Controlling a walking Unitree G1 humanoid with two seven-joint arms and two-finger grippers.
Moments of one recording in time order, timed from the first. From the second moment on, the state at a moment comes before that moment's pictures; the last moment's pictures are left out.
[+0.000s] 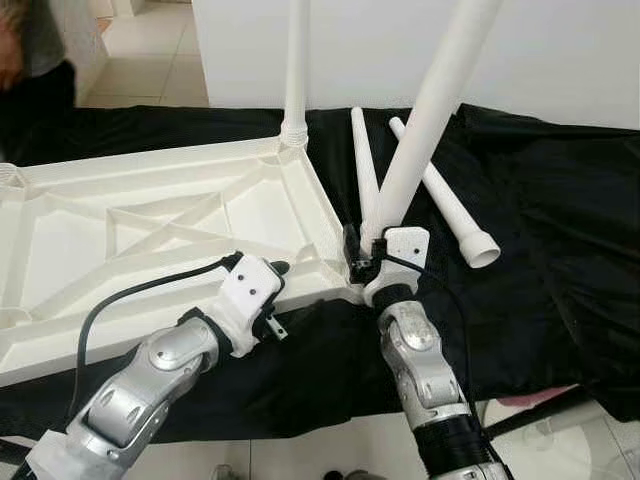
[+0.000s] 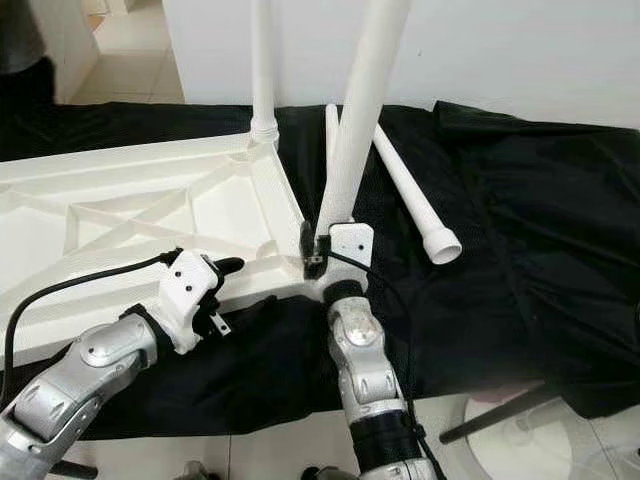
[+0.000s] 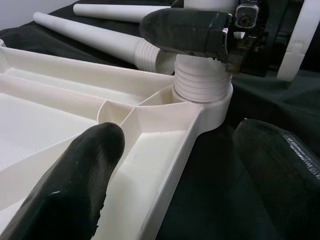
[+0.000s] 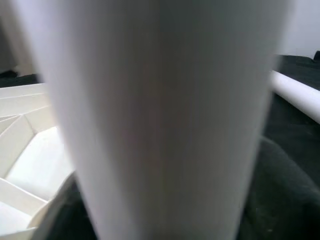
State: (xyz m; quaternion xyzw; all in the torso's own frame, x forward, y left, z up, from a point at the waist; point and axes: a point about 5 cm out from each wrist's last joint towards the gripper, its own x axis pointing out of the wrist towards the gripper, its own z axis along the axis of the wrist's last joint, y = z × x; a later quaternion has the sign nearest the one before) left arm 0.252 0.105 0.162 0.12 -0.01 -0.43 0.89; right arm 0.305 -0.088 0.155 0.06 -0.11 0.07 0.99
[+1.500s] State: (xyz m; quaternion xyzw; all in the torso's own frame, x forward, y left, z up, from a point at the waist) left arm 0.258 0.100 0.163 0.12 -0.02 -0.44 0.89; right arm 0.338 -0.123 0.160 -0.06 -0.11 0.37 0.92
